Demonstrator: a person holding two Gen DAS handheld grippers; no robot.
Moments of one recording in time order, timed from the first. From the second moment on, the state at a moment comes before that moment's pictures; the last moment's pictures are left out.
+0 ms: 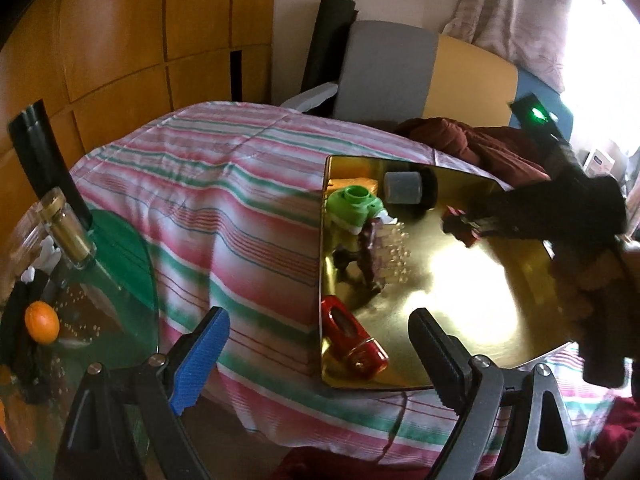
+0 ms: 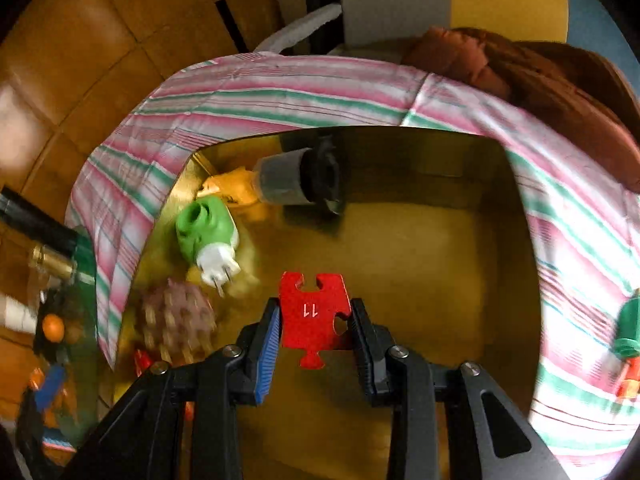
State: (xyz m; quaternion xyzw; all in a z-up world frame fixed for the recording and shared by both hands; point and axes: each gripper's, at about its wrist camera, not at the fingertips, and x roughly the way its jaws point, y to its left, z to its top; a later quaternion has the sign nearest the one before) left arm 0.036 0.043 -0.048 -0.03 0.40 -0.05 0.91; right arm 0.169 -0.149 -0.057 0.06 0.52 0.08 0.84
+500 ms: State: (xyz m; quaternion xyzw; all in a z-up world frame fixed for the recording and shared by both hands) left arm 0.040 0.052 -0.056 -0.04 0.41 -0.04 0.91; right arm 0.199 -0.122 -0.084 0.06 0.54 0.08 0.83
